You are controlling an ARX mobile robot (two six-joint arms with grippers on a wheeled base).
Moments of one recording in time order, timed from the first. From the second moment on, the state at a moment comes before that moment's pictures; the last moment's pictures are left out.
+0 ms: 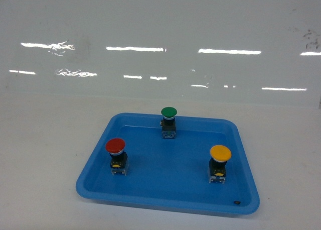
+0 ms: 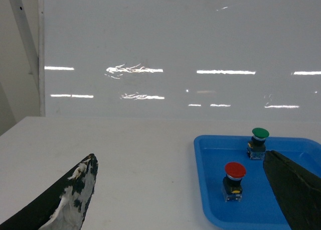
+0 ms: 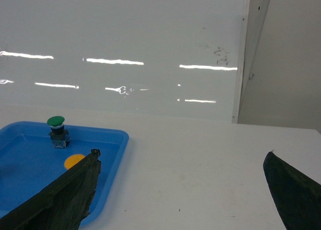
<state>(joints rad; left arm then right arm) 0.00 0.01 0.01 0.00 0.00 -0.01 0.00 0.00 0.01 0.00 0.00 -0.01</state>
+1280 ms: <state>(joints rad) 0.06 1.45 0.44 0.86 0.12 0.03 0.17 1.20 0.29 0.86 0.07 -0.08</state>
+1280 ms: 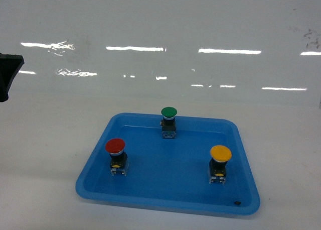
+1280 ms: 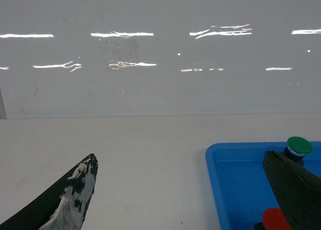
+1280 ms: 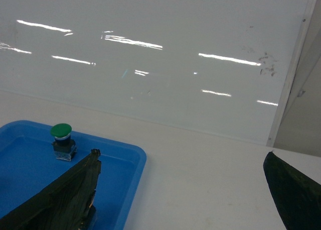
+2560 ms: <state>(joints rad) 0.06 1.45 0.44 0.86 0.11 0.03 0.23 1.77 0.59 0.88 -0.05 -0.14</state>
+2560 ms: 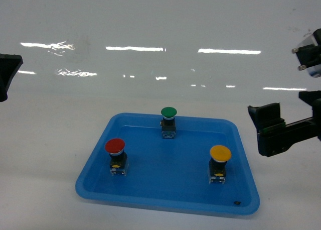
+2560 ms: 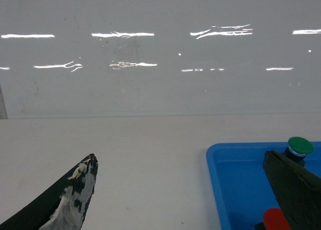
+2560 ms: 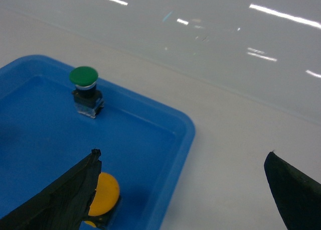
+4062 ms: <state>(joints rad) 0.06 1.45 0.44 0.86 0.12 0.03 0.34 2.13 0.84 0.77 -0.08 -0.15</state>
